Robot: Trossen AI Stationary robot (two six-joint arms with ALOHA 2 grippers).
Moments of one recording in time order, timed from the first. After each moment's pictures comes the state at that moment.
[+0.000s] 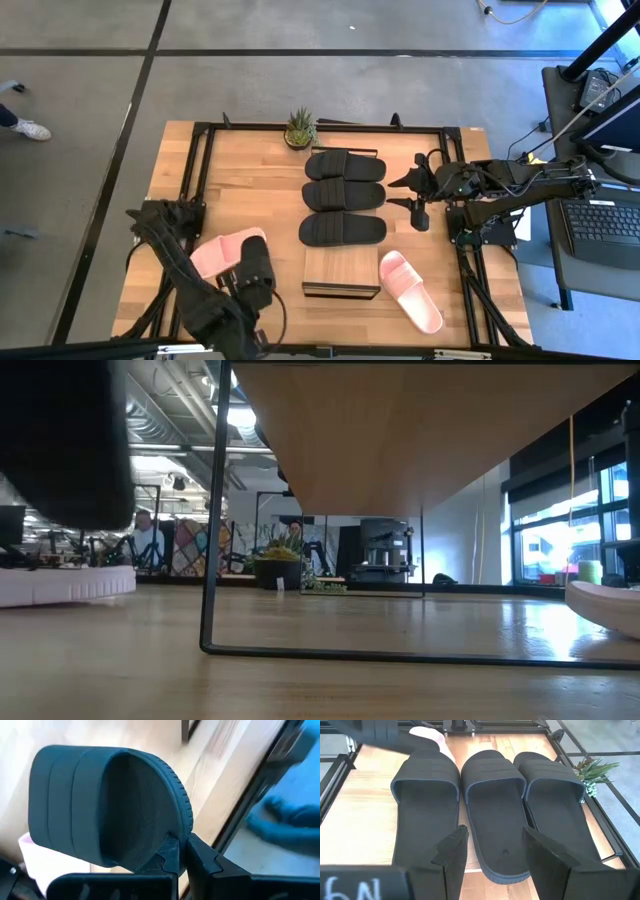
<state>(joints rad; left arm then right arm) -0.85 1.98 2.06 -1.57 -0.27 -1.36 0.14 0.90 0.97 -0.64 0.24 0.09</state>
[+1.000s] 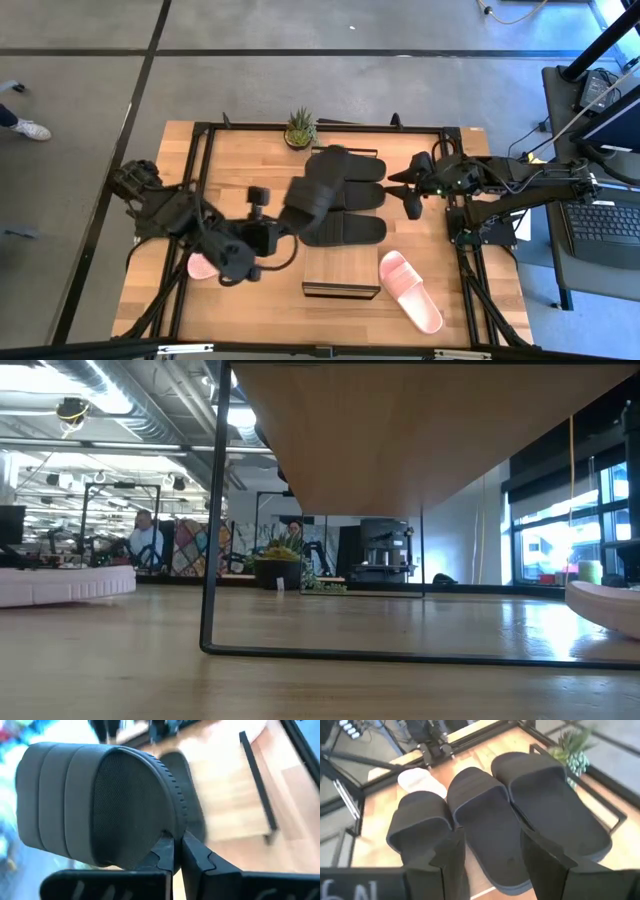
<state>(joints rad) -0.59 1.65 2.06 -1.38 -0.68 -0.14 0.07 0.90 0.97 -0.60 0.25 0.48</state>
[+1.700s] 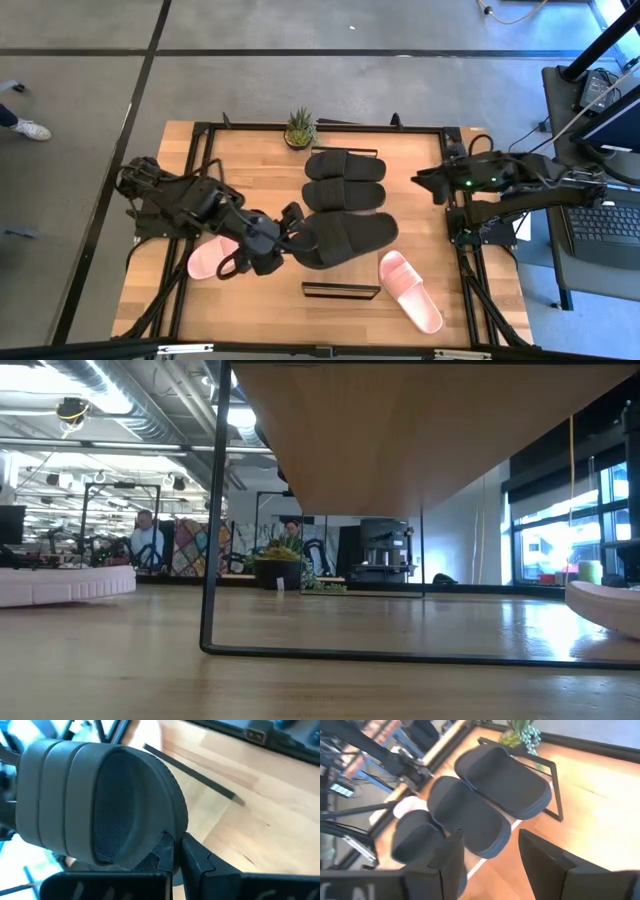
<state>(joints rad) -0.44 1.65 2.01 -1.24 -0.20 0.69 0.07 0.68 0.98 -0.85 0.33 0.86</state>
